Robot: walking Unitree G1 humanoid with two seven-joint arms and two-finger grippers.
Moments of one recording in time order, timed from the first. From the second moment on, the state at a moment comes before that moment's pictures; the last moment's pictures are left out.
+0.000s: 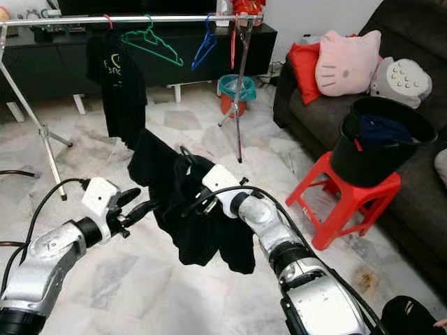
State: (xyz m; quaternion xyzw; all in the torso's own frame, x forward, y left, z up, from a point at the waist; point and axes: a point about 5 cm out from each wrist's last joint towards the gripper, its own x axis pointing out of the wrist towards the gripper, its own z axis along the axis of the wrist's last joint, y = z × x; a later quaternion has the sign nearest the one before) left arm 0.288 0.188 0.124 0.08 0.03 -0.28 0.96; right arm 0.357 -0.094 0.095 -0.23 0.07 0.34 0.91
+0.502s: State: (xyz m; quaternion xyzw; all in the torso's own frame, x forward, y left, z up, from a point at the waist) left arm 0.297 0.219 0.148 0.10 -0.05 -0.16 0.98; right arm 0.355 -0.145 0.104 -0.20 0.06 0.38 0.90
